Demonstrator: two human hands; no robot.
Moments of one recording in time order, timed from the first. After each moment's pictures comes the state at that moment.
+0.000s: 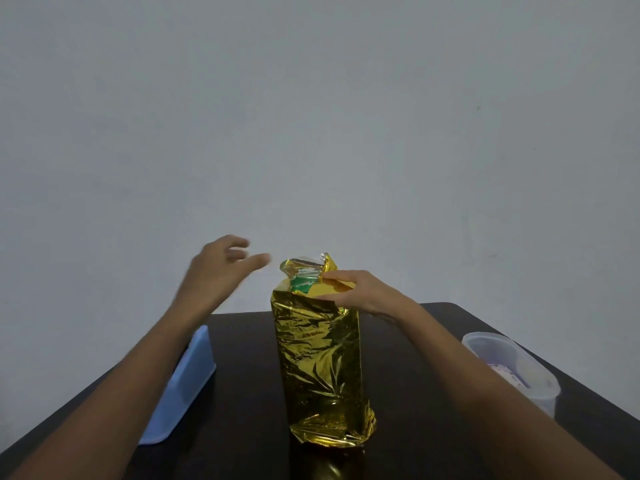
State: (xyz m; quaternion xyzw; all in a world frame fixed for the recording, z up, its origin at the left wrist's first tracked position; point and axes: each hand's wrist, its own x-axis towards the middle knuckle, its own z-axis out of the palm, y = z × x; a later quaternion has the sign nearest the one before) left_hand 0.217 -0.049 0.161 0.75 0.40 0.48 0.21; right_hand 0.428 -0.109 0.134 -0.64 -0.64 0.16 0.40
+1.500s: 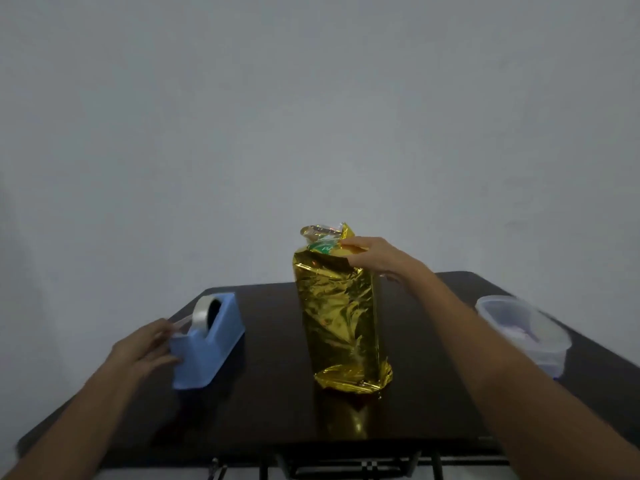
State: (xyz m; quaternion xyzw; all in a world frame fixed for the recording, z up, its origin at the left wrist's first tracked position) left_hand 0.070 0.019 0.030 0.40 0.51 0.52 0.56; right_hand 0.415 -0.119 0.136 -0.64 -0.60 0.20 0.43
